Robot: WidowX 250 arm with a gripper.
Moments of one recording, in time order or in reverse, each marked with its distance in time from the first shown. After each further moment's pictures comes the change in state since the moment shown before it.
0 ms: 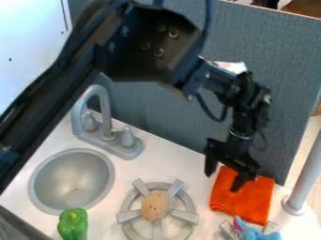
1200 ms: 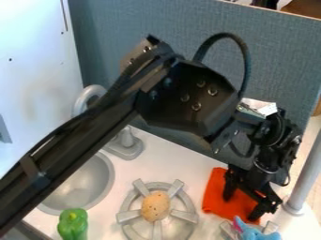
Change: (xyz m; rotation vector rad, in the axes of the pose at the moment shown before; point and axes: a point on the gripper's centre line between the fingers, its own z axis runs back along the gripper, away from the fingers) arm 0.005 -0.032 -0.039 0.112 0.028 -0.007
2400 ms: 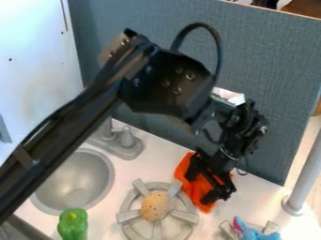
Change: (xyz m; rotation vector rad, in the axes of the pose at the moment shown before) arm -0.024 0.099 -0.016 0.109 0.192 -0.098
